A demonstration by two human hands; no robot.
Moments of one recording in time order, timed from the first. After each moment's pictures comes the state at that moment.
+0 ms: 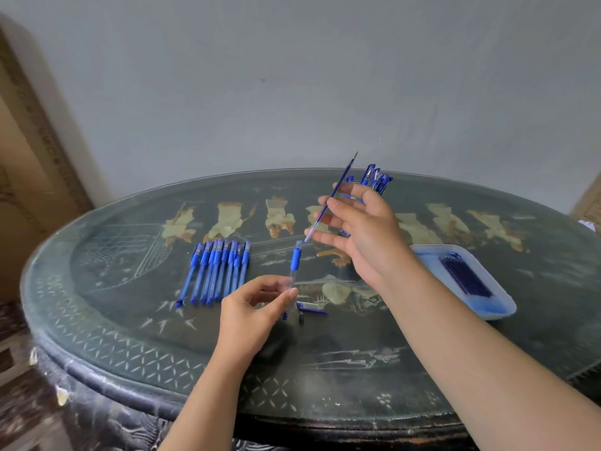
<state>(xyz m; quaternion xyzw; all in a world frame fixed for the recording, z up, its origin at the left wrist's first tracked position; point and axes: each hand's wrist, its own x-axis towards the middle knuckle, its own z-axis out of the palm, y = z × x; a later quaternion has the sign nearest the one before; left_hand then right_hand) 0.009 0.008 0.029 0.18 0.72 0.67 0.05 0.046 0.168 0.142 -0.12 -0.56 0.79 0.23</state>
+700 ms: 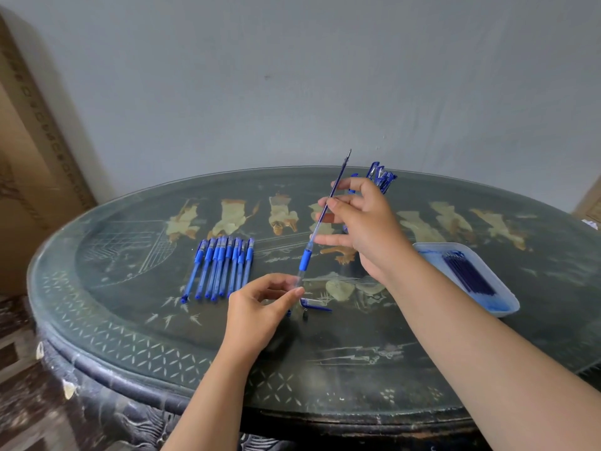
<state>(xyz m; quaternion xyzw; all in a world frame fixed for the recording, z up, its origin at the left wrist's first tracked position) 0.008 0.009 0.029 0.20 0.73 0.65 0.05 0.042 0.166 0.143 -0.12 -0.66 0.71 0.22</state>
